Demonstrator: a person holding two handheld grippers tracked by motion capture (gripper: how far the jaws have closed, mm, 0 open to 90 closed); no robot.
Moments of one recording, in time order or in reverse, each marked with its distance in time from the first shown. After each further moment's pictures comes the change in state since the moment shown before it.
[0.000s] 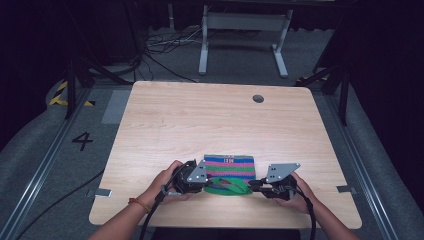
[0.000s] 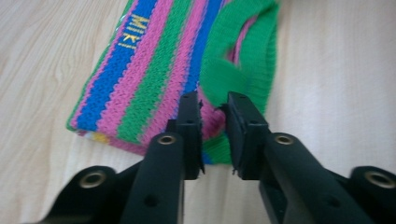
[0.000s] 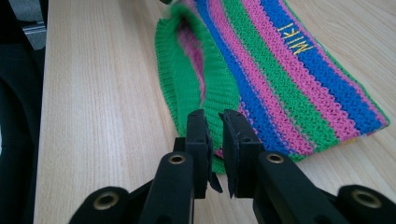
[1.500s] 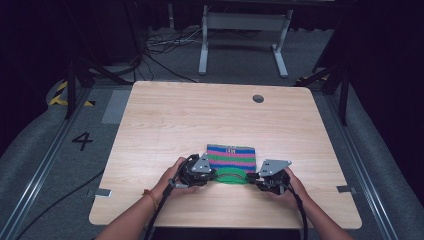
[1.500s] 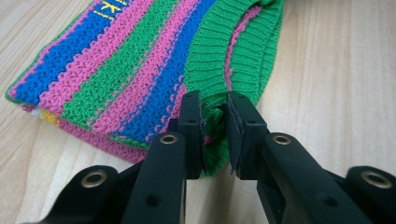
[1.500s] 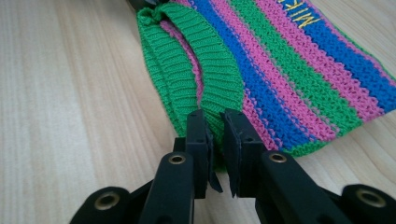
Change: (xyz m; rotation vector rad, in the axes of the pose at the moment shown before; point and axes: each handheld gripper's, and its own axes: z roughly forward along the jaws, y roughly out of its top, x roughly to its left) left arm 0.028 -0.008 0.040 -0.027 -0.007 -0.105; right arm -0.017 -0.006 0.026 0.032 -0.139 0.035
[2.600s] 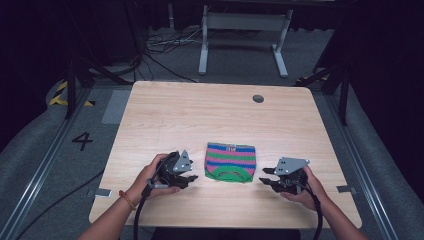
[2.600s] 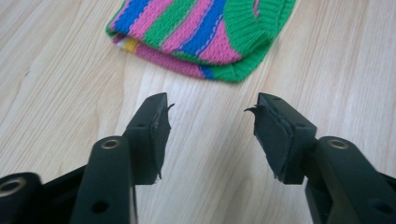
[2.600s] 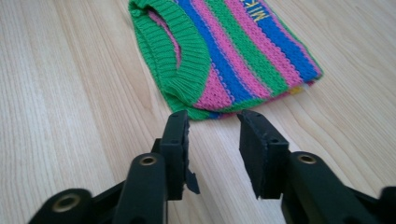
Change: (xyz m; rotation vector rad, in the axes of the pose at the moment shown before) left arm -0.001 -0.016 -0.066 0.107 0.149 0.012; right arm -0.005 0.000 -0.051 0.045 -0.078 -0.013
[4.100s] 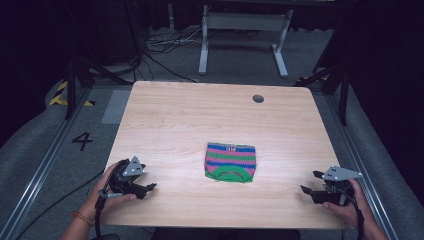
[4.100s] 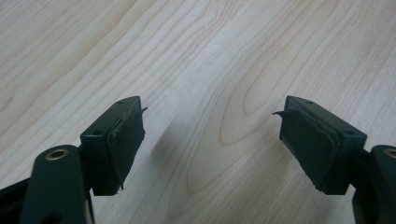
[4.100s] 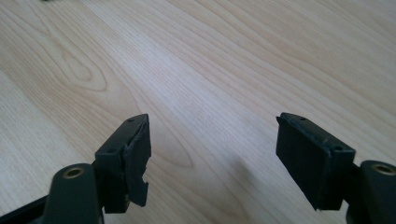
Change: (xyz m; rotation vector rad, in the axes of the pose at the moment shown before) left arm 0.023 -0.114 -0.052 0.057 0.085 -0.251; right arm -0.030 -0.109 -0.065 0.034 -0.225 0.299
